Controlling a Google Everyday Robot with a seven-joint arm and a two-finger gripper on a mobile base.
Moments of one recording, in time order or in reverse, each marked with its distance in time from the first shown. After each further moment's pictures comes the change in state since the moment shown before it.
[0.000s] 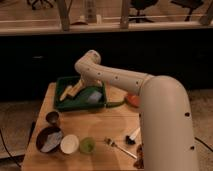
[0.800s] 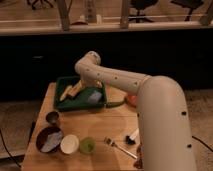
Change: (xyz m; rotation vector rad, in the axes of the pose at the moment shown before) arm -0.001 -0.004 0.008 0.003 -0.015 -0.004
